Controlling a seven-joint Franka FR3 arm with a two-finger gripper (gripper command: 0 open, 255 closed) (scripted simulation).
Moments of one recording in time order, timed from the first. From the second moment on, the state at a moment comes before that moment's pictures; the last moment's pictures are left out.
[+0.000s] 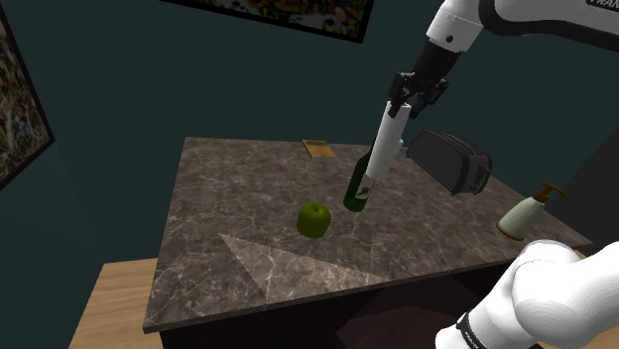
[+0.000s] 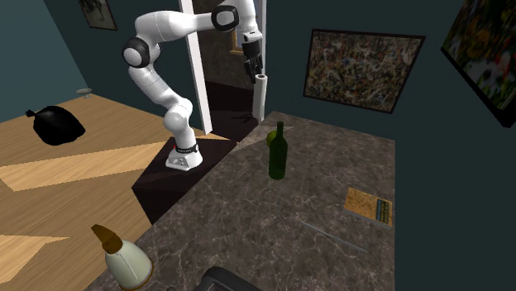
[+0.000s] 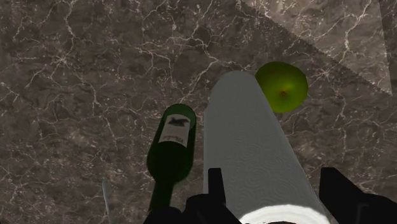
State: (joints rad) arm 0.11 -0.52 0.00 -1.98 -0.09 1.64 0.45
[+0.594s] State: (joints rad) arm 0.11 -0.55 0.00 -2.13 -0.09 1.75 0.46
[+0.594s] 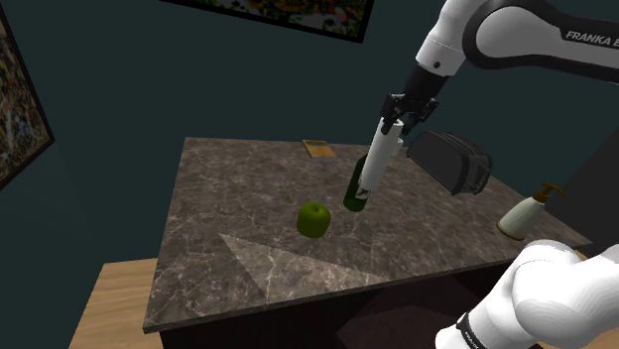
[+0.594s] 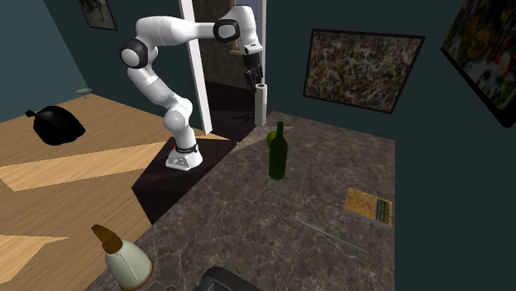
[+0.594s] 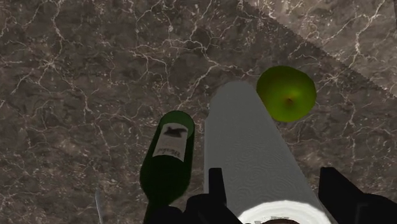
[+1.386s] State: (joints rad) arm 0.11 -0.58 0.00 -2.32 -0.09 1.91 0.47
